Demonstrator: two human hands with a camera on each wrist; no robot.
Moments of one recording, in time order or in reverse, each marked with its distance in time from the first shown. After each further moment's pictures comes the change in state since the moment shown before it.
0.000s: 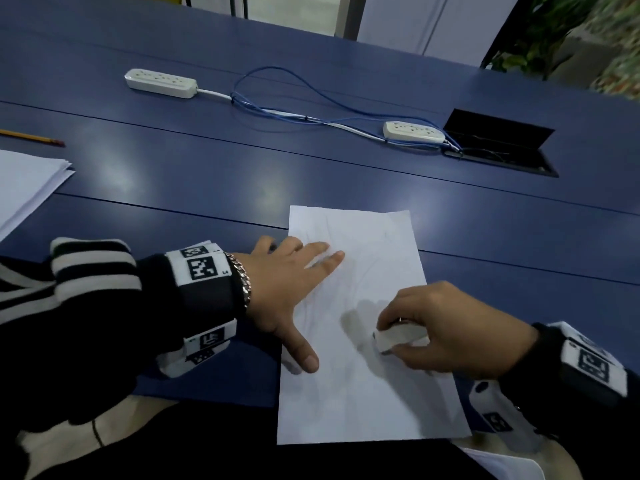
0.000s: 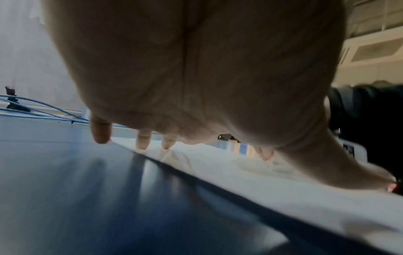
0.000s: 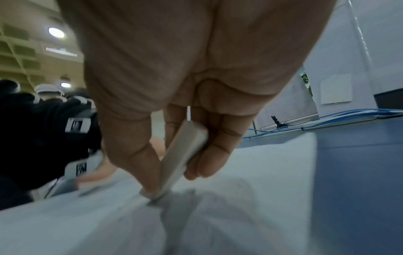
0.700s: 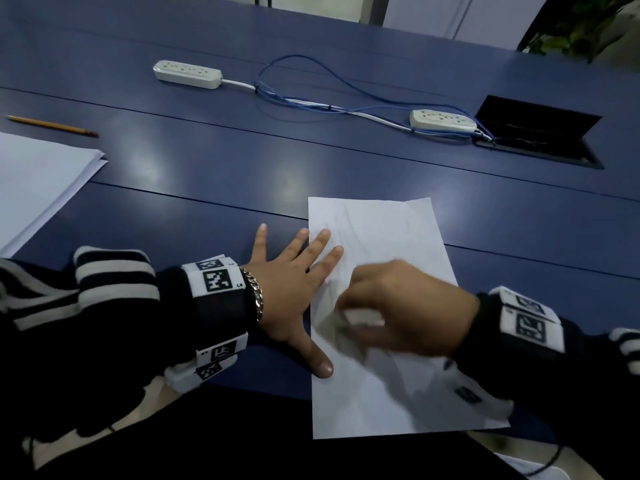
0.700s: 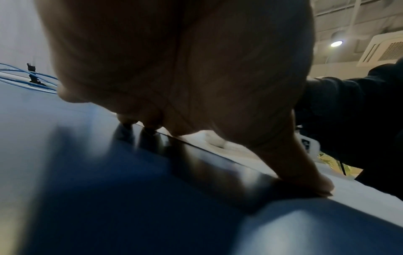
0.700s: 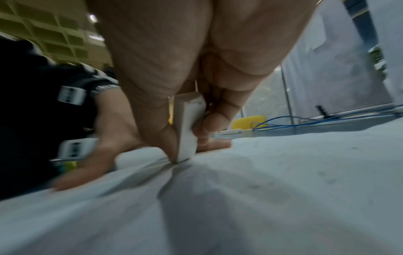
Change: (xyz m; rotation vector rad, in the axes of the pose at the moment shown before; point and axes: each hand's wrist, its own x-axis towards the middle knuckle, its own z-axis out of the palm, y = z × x) left_hand -0.013 0.005 0.023 -0.051 -0.059 -0.134; right_hand 0.059 -0.046 0.005 -0.117 -0.021 -0.210
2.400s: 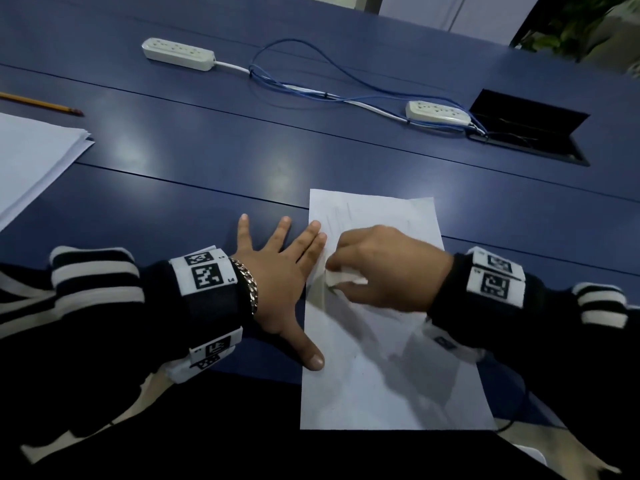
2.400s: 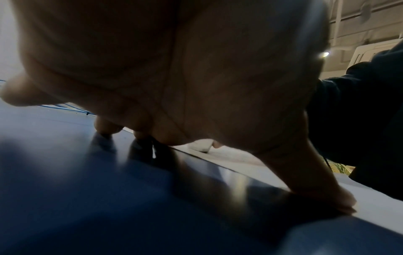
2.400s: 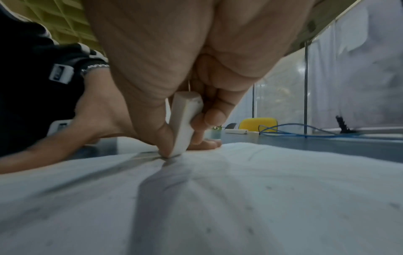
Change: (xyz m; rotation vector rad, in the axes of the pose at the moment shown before) left_hand -0.010 0.004 0.003 0.005 -0.045 -0.077; right_hand 0.024 0.002 -0.014 -0.173 0.018 -0.010
